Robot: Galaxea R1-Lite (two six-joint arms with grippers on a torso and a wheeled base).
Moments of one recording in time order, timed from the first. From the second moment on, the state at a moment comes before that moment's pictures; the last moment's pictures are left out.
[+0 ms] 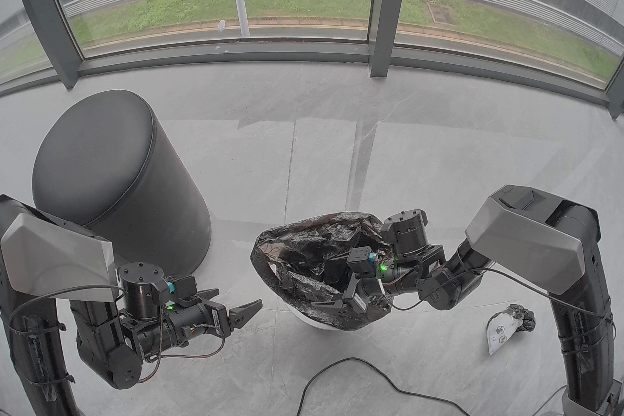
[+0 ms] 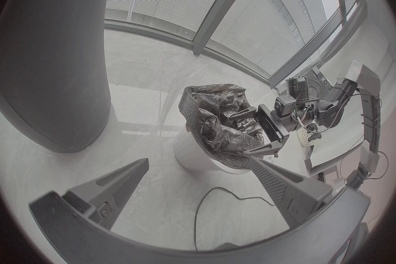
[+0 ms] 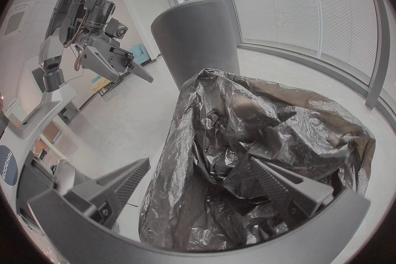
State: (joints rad) left arm -0.34 2.22 -0.24 -1.54 -0.26 -0.23; right arm 0.52 2.47 -1.18 -0.72 0.54 -0.50
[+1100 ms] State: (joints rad) left arm -0.34 2.23 -0.24 -1.54 -0.25 -0.23; right arm 0.51 2.37 -1.17 -0.56 0.89 -0.50
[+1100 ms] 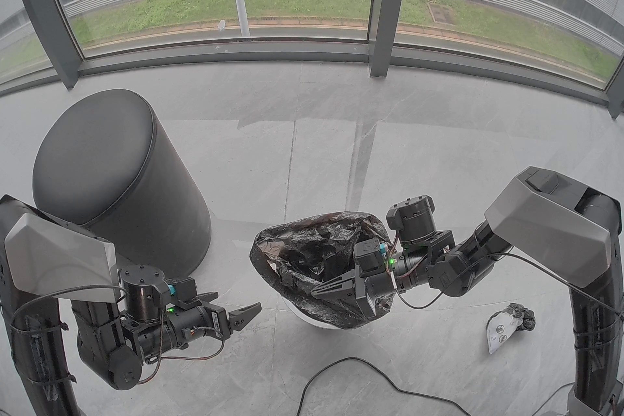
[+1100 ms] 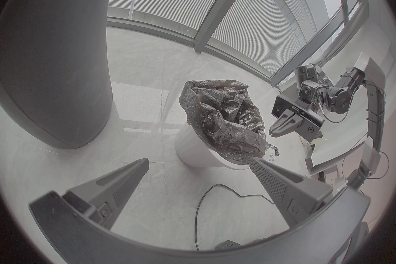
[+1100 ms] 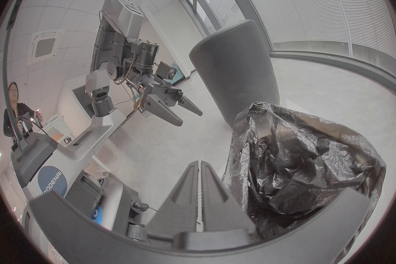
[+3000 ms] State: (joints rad) left arm -0.34 2.22 -0.22 -1.54 -0.23 -0.23; right arm 0.49 2.55 -1.32 -0.63 0.65 -0.55
